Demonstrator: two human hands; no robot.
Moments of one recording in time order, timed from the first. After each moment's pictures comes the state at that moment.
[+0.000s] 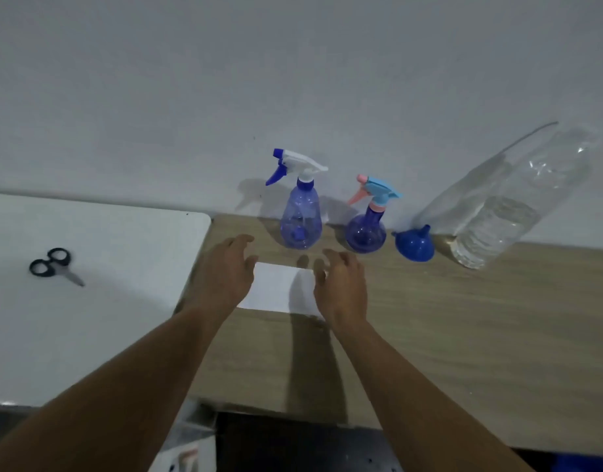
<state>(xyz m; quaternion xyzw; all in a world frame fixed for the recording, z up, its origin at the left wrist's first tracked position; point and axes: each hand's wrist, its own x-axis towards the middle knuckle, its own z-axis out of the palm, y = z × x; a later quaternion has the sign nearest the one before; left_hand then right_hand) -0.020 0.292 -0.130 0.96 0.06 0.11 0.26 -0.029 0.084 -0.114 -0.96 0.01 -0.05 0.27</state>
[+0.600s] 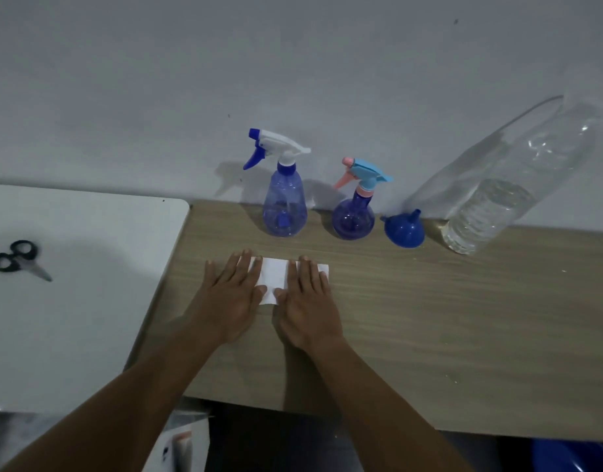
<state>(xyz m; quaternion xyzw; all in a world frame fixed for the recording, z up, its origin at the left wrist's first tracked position) -0.056 0.263 -0.165 0.99 -0.07 -0.09 0.04 -0.050 0.085 -0.170 -0.97 -0.17 0.08 0.14</state>
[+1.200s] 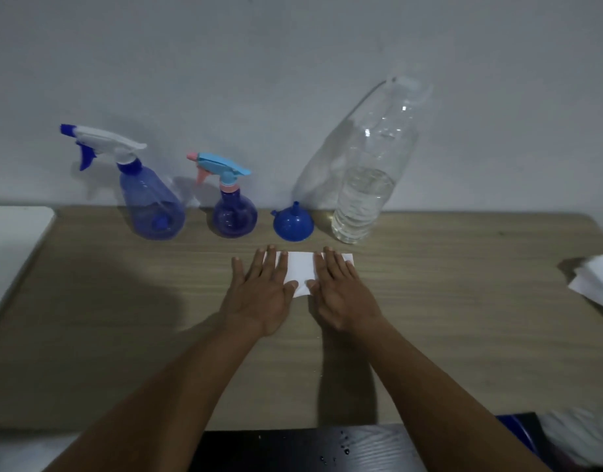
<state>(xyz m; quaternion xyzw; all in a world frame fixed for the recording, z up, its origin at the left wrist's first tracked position) -0.014 -0.012 -0.152 0.98 -0.09 -0.14 0.06 -0.011 -0.193 -0.162 -0.98 -0.16 0.10 0.10</state>
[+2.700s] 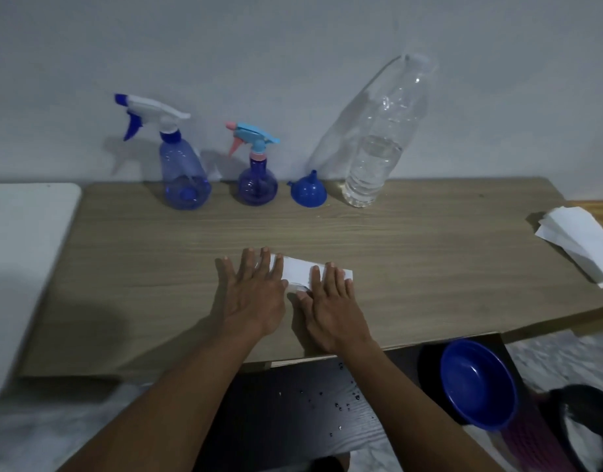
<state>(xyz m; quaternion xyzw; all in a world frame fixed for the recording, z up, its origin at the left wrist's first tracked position) -0.102 0.055 -0.132 0.98 -0.11 -0.15 0.01 -0.140 -0.102 -0.150 -0.98 -0.03 0.14 0.12</state>
